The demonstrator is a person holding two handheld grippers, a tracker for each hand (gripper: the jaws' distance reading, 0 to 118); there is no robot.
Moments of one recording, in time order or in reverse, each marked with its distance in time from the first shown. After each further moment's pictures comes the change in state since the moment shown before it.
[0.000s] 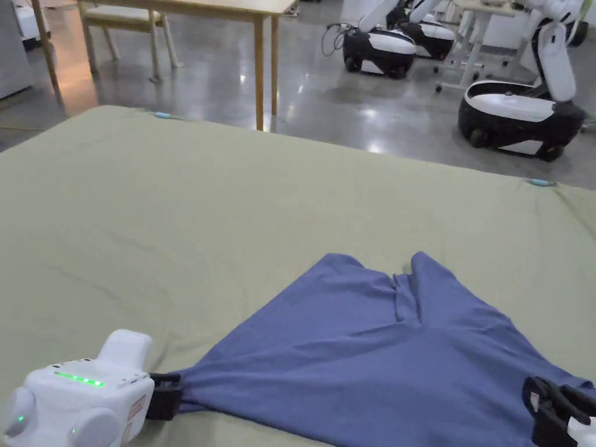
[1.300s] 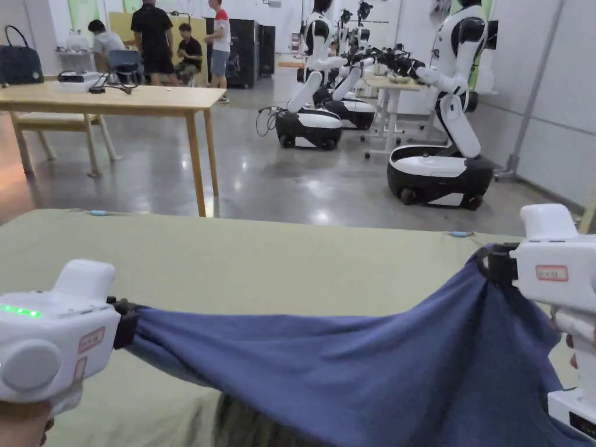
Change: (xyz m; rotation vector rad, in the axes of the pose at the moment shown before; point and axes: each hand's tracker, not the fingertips) left arm 0.019 0.190 0.136 0.414 -0.081 -0.101; right arm 0.082 0.227 -0.024 0.090 0.002 0.077
